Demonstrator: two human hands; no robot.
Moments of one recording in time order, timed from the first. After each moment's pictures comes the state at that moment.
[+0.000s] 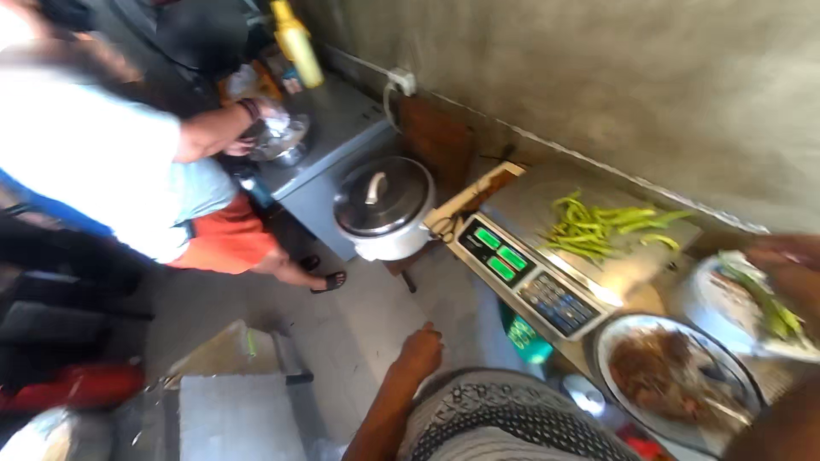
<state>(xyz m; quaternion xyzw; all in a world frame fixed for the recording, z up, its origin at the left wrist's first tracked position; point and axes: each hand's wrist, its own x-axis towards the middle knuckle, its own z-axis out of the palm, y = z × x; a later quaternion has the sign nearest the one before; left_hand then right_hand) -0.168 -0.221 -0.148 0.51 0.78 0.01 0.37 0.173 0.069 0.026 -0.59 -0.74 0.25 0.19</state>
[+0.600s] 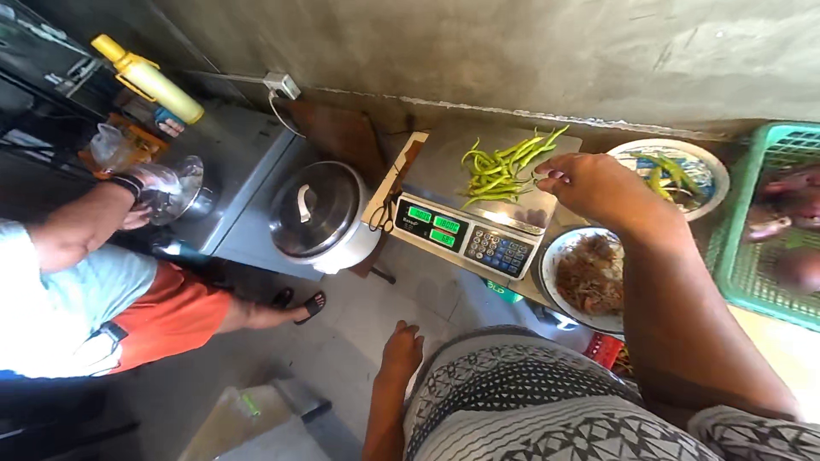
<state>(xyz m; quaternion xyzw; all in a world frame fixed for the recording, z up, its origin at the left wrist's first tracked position) -0.166 -0.232 -0.148 0.51 0.78 -0.02 0.37 0.120 0.055 0.016 -0.53 -0.80 0.25 0.13</state>
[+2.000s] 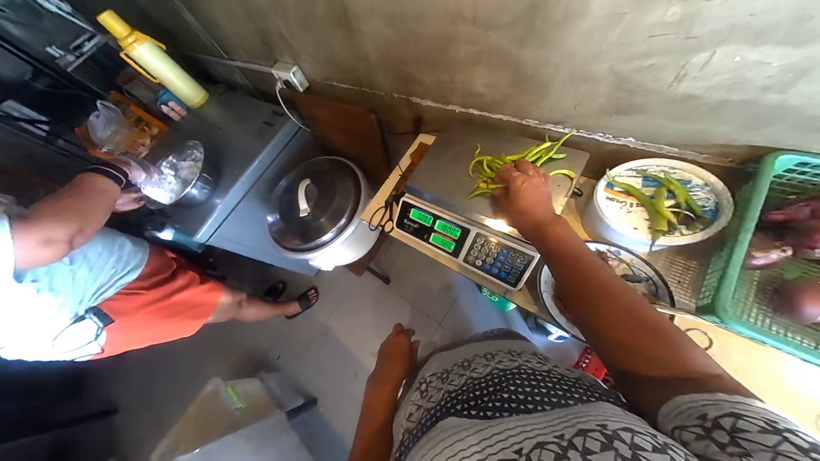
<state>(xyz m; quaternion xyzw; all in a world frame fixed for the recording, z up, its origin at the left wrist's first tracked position) -0.162 -0.227 -0.152 0.51 0.77 -0.05 0.38 0.040 0.094 -0.064 -0.53 -0.81 0.16 0.19</state>
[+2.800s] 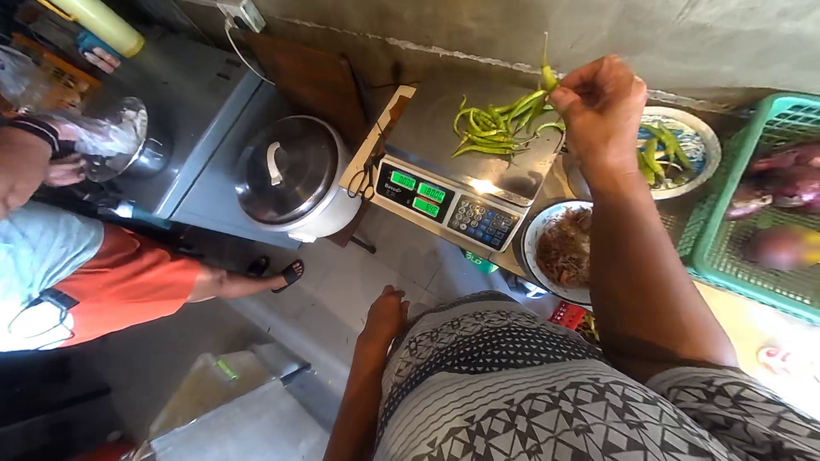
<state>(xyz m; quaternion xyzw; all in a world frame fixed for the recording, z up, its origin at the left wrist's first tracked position) -0.159 -0.211 -0.158 0.53 0.75 -0.05 0.38 0.111 0.092 -0.015 -0.46 -0.72 0.25 0.46</state>
